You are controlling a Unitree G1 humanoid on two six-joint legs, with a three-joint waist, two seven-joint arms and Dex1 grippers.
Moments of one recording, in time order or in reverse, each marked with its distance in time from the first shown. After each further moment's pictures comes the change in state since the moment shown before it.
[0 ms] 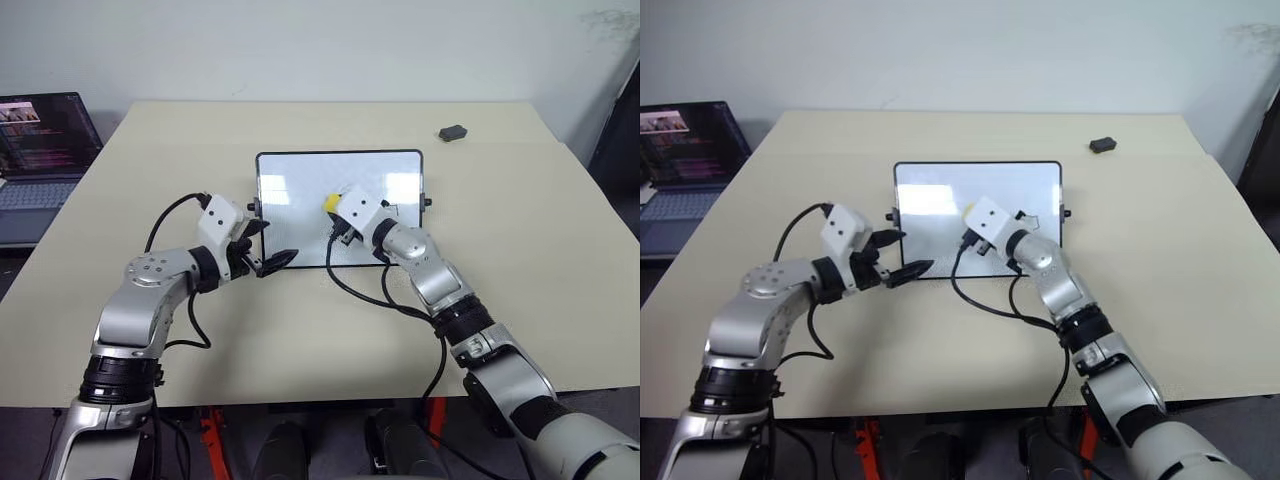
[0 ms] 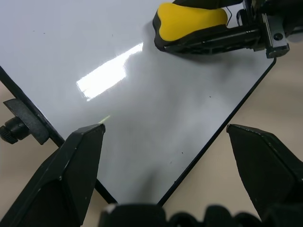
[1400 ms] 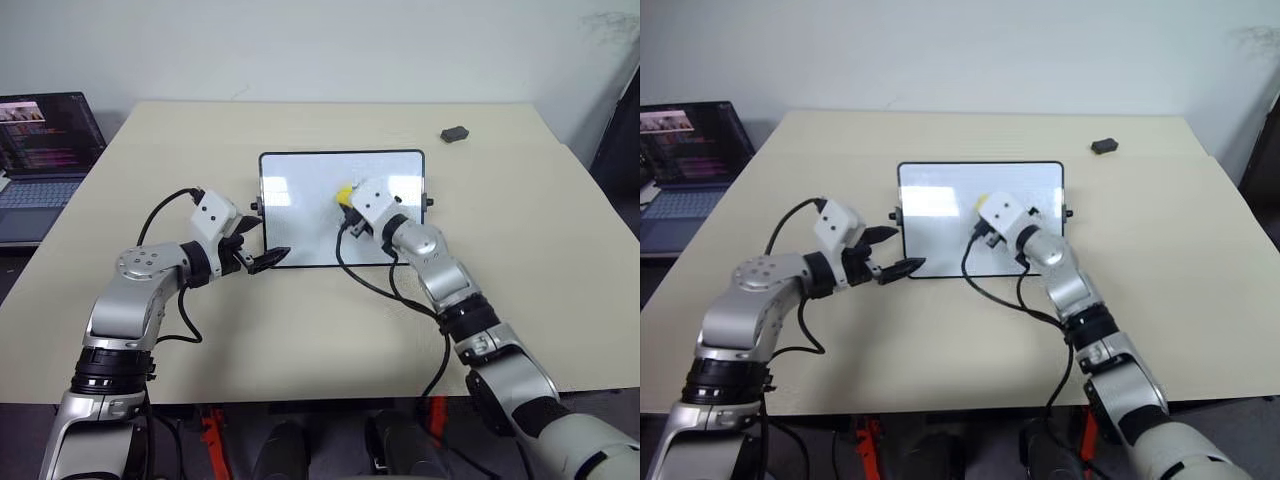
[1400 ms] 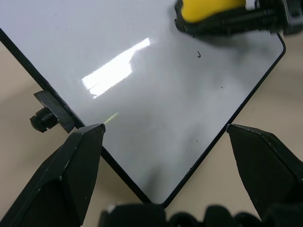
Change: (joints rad) left arm -0.037 0.039 -0.004 0.090 0.019 -0.047 -0.062; right arm -0.044 0.004 -0.056 0.070 0.005 0.012 -0.038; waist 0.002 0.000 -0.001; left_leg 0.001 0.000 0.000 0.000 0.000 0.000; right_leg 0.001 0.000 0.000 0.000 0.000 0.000
